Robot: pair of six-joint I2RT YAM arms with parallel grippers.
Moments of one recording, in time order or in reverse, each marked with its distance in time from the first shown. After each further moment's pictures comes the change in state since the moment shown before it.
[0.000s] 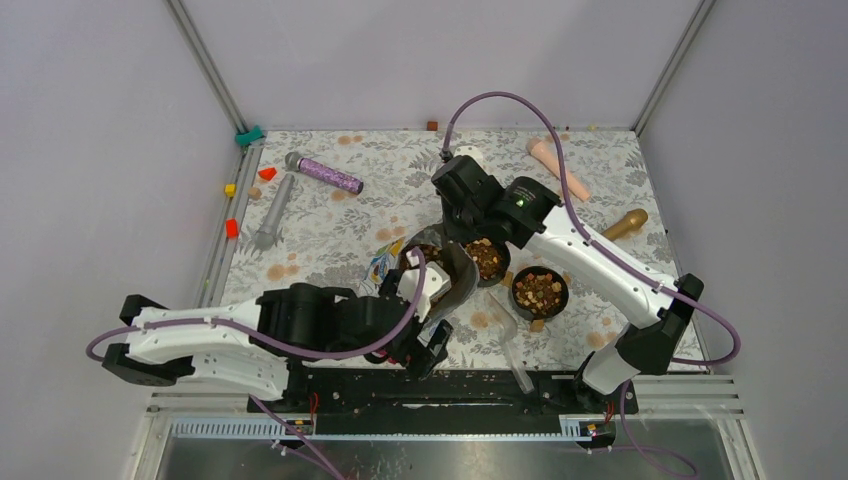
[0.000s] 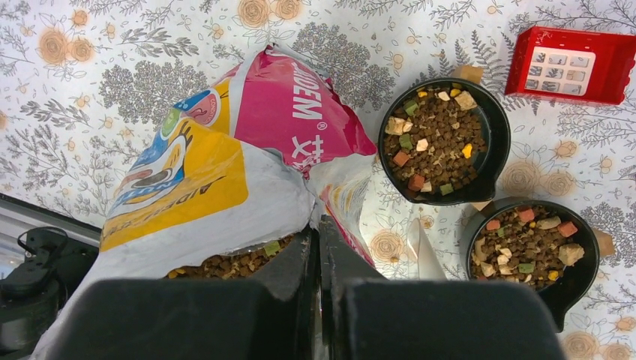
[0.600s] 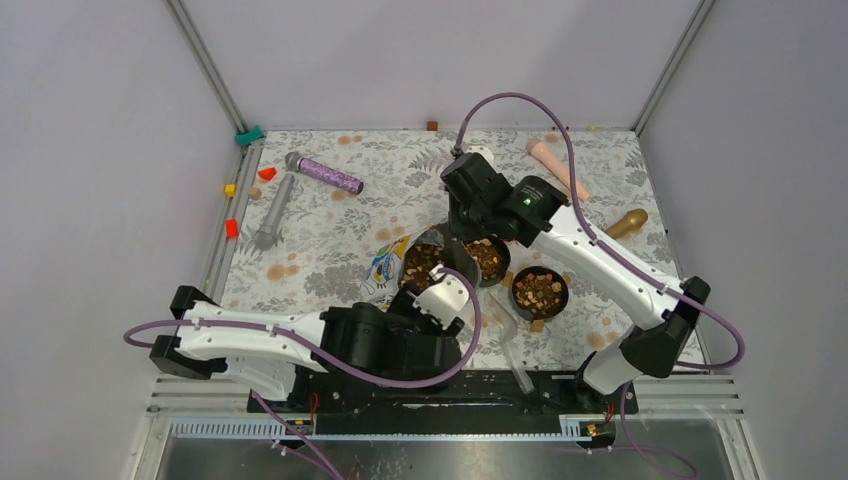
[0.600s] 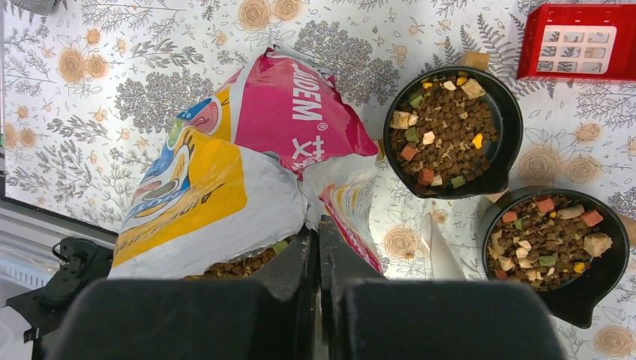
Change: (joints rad) left arm -0.145 0.271 0.150 -0.276 -0.431 -0.200; right arm -0.041 -0.016 -0.027 0.010 -0.038 0.068
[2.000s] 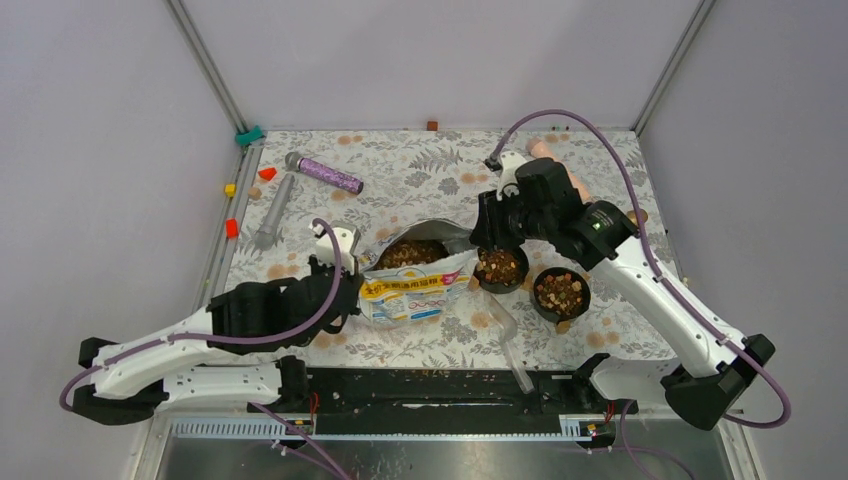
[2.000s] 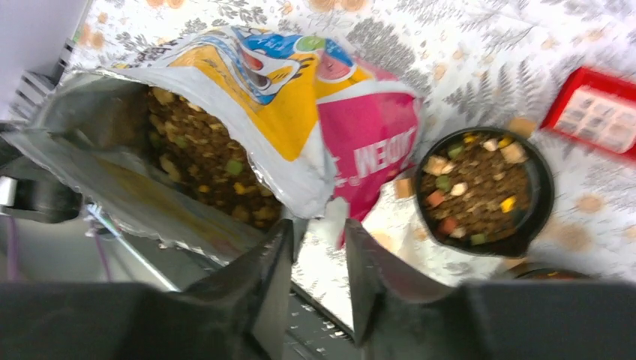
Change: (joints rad) left arm 0.365 -0.532 -0.362 0.232 -0.022 0.091; right arm -0.201 -0.325 -0.334 0.198 -0.415 -0.292
